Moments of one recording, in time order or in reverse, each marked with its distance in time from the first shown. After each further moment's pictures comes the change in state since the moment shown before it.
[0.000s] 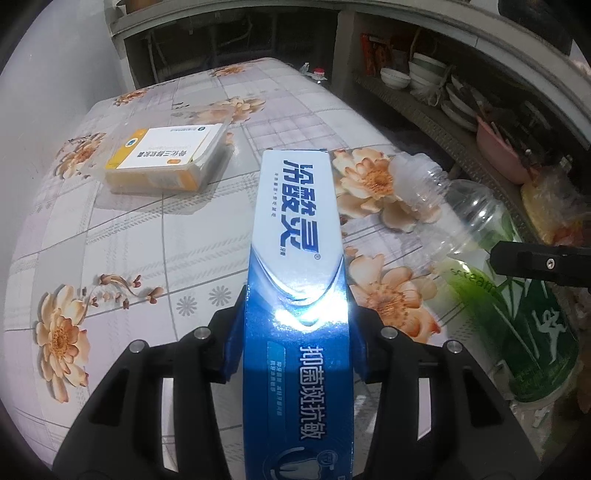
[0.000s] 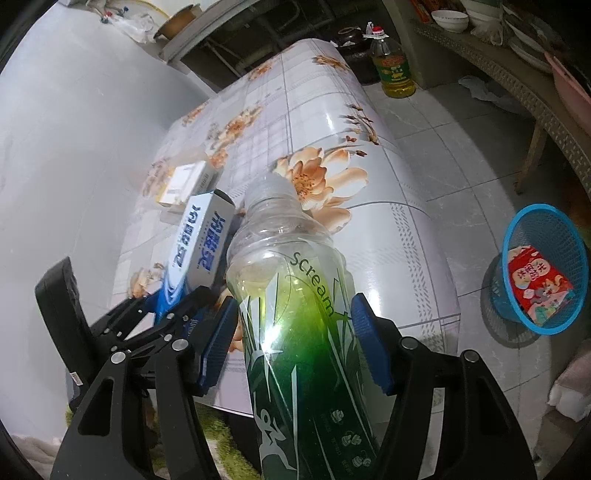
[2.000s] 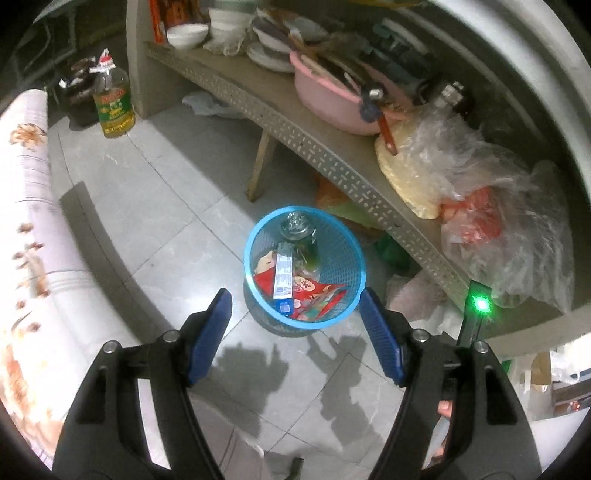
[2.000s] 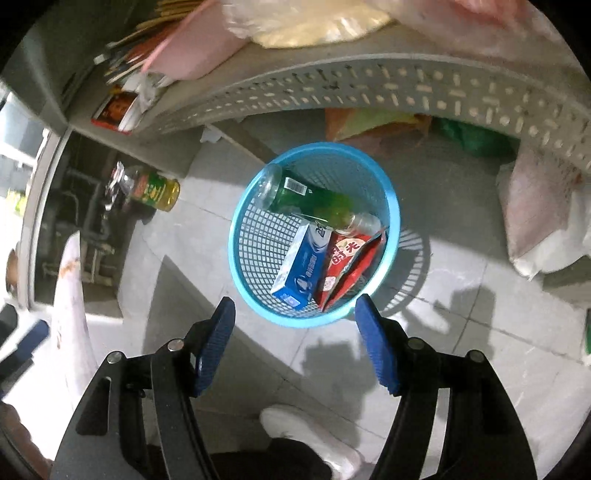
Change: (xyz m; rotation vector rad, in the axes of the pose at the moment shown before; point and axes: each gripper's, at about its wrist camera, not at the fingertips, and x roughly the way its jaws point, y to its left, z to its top) left arm 0.105 -0.274 0.107 0.324 0.206 -0.466; right arm -0.050 -0.309 -0.088 0.767 -0.394 -0.357
